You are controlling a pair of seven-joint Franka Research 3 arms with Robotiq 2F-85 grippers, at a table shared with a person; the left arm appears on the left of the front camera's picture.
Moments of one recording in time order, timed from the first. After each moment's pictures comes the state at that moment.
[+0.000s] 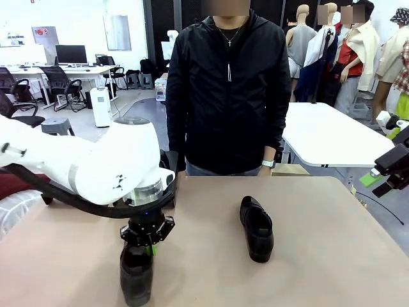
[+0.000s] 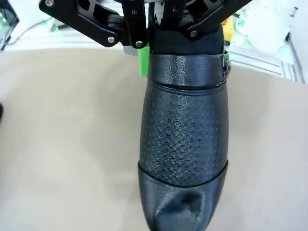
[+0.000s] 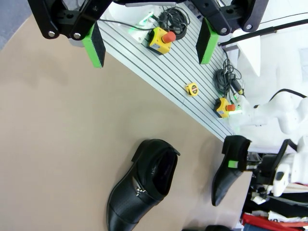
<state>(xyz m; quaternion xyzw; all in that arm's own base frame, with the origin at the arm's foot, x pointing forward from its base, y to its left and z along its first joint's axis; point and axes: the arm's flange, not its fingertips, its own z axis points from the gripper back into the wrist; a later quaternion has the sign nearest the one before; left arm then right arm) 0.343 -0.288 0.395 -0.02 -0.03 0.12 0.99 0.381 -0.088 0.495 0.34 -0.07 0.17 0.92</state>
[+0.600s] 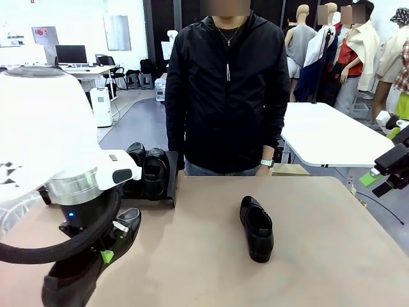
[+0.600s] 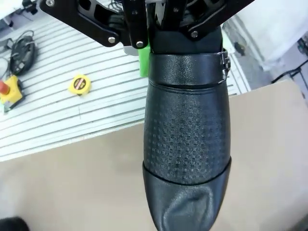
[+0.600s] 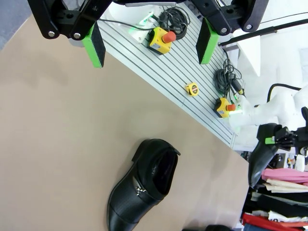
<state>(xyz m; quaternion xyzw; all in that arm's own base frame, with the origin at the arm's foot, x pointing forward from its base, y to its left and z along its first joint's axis) 0.229 -0.232 0.478 0.00 -0.07 -0.10 0.99 0.382 -0.088 0.496 0.34 -0.07 0.17 0.92</state>
